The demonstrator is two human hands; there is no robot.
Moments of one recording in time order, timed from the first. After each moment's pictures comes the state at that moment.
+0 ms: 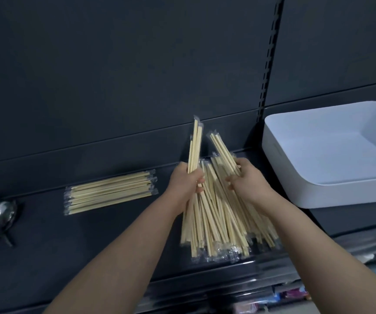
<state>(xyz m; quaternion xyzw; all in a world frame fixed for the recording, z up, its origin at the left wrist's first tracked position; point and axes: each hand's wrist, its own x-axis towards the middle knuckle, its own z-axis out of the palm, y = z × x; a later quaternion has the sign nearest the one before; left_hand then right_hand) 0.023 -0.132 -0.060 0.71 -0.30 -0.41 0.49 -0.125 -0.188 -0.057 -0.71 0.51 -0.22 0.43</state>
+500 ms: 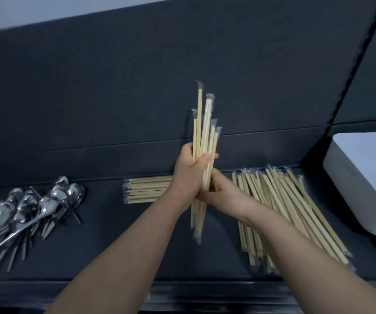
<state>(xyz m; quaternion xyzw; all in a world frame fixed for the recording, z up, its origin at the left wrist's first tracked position) 0.105 -0.050 0.004 0.66 -0.38 -0.25 0.60 0.007 -0.093 -0.013 -0.75 0.20 -0.17 0.61</state>
